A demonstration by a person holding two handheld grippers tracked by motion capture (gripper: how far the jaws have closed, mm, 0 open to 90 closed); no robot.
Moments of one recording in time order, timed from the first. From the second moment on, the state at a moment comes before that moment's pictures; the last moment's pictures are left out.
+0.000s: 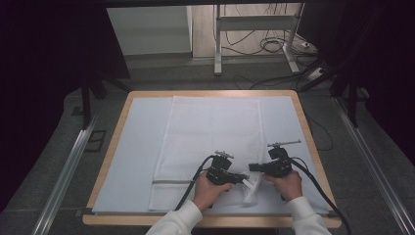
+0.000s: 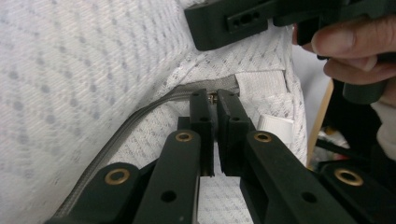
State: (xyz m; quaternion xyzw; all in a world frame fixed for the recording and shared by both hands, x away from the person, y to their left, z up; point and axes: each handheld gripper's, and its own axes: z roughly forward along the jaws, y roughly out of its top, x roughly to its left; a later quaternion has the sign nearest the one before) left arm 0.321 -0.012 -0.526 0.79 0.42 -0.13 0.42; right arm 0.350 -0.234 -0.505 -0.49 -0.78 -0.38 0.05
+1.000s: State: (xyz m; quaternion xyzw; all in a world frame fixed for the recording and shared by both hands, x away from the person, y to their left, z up) left arm 0.326 0.003 -0.530 0.79 0.43 -0.12 0.41; right arm 0.351 -0.235 -0.506 -0.50 -0.78 -0.38 0.05
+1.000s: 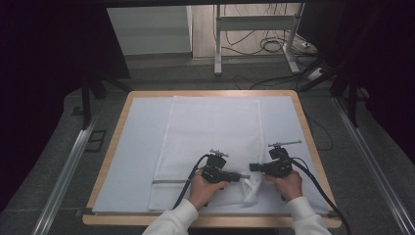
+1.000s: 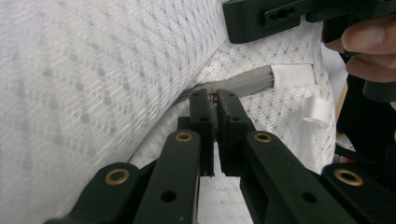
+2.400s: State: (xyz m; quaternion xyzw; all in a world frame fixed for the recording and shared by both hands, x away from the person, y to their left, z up) left arm 0.328 0.025 -0.528 0.79 0.44 -0.11 0.41; right arm 0.351 -0.236 -0.506 -0.50 -0.77 -0.39 0.05
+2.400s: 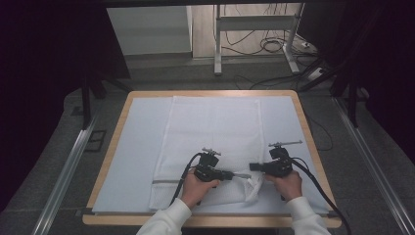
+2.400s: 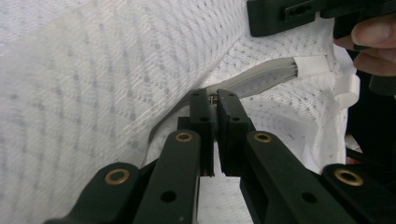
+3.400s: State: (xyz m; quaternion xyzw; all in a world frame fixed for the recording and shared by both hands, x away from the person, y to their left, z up) left arm 0.326 0.052 -0.528 0.79 0.45 -0.11 0.41; right arm 0.350 -0.237 -0.509 -0.50 -0.77 -0.39 0.05
